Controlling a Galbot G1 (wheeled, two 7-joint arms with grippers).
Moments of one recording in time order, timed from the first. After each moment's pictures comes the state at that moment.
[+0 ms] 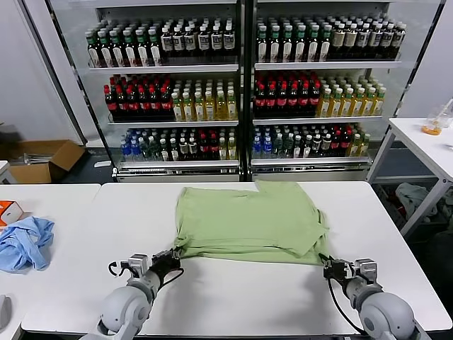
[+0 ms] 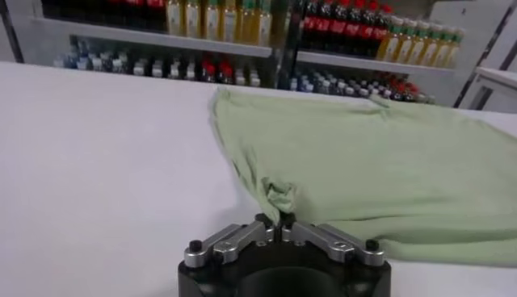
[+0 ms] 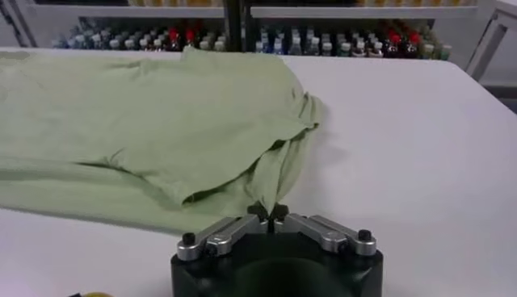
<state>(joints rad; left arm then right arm) 1.22 -1.16 -0.32 -1.86 -0.62 0.54 -0.13 -1.41 0.84 0.47 2.01 0.73 -0.58 0.20</state>
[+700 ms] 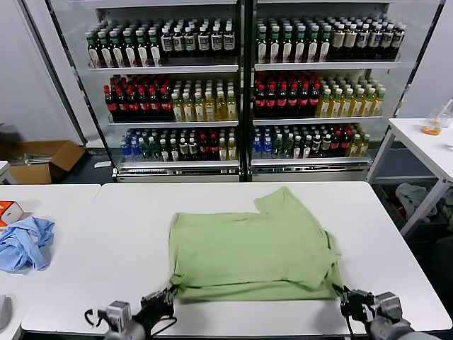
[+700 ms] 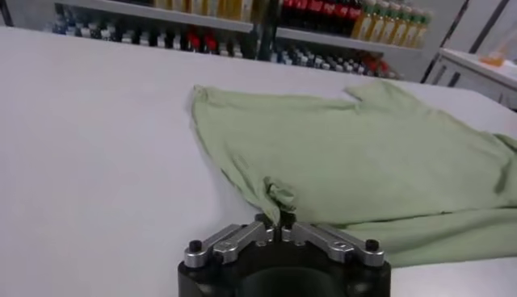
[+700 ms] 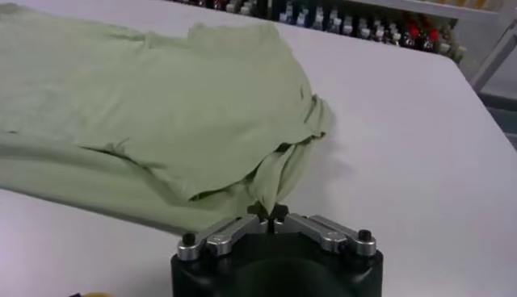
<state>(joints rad) 1.65 -1.12 -0.42 -2.21 -0.59 0.57 -0.14 -1.80 0.75 0.66 2.23 0.67 -0.58 0.17</state>
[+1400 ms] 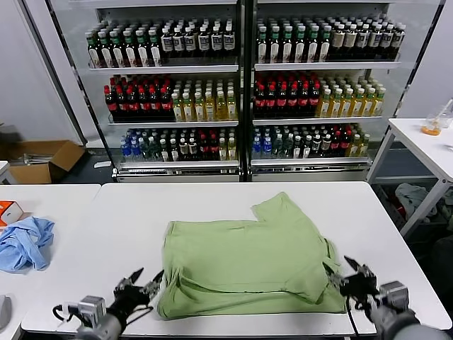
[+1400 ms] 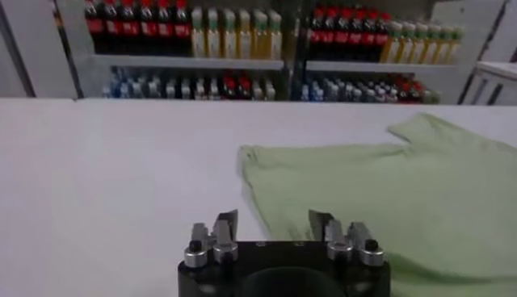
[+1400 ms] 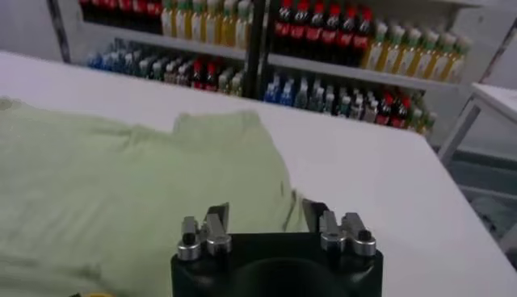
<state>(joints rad) 1.59 -1.02 -0.53 -2.21 -0.63 0.51 -0.21 -1.48 0.75 0.55 2.19 0.76 -0.51 0.28</state>
